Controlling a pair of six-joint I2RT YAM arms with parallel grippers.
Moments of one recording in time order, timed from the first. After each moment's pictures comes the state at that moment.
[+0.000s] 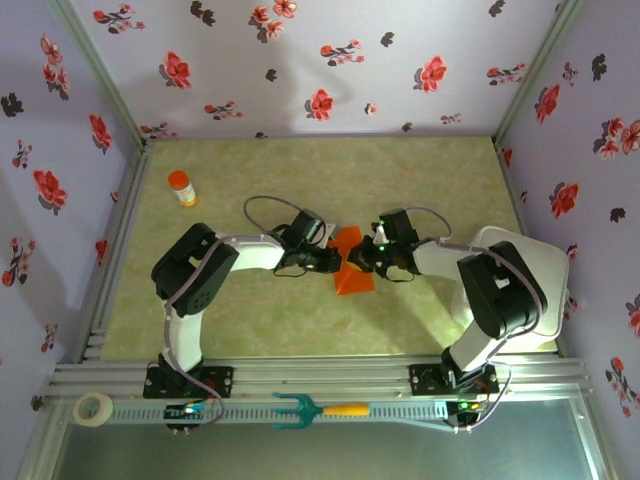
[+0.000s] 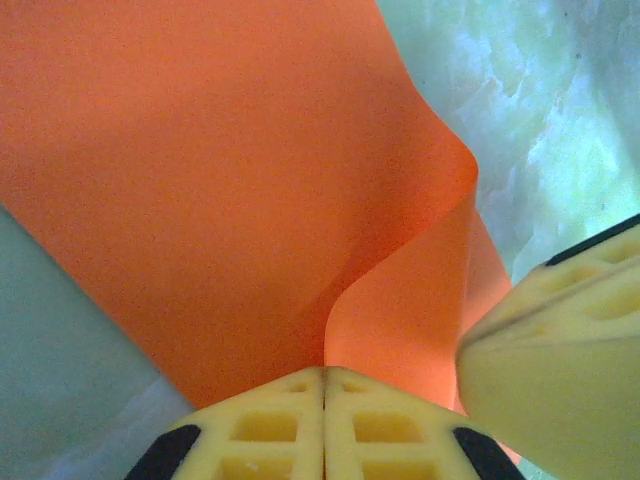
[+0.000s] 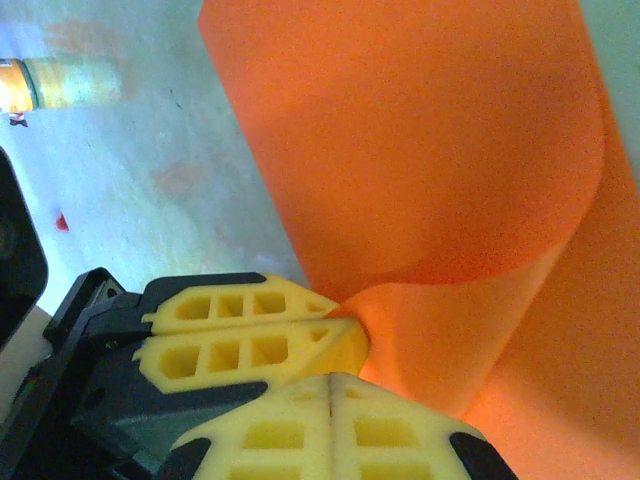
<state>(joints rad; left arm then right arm) -0.77 1.96 1.06 -0.01 0.41 -0.51 0.45 1.64 0.73 0.00 -0.59 0.96</state>
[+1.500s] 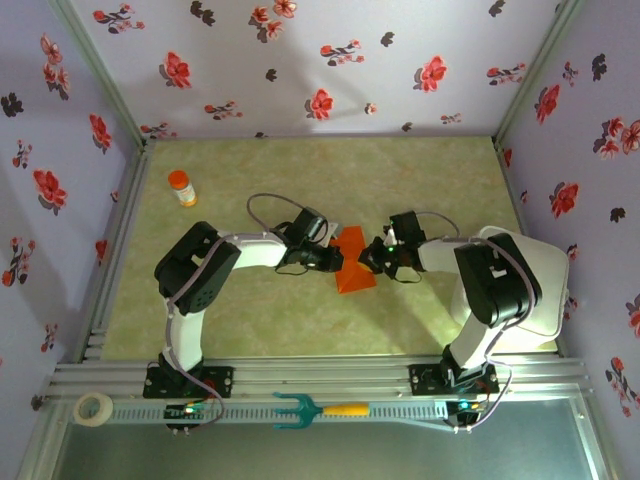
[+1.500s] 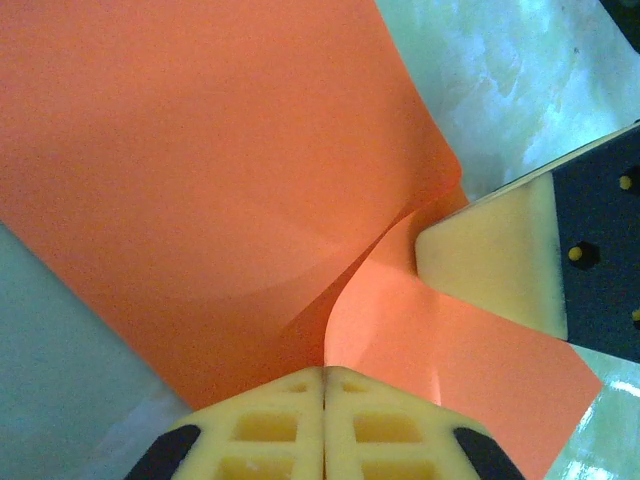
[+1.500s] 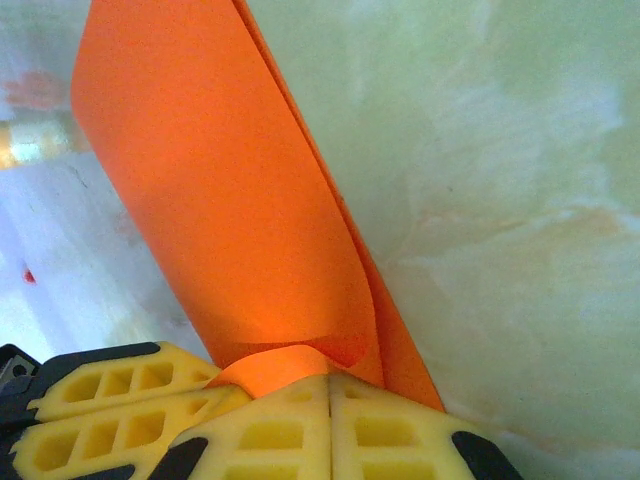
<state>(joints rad) -0.77 1.98 1.10 -0.05 0.42 -0.49 0.35 1.71 0.72 -0.02 -0.57 0.92</state>
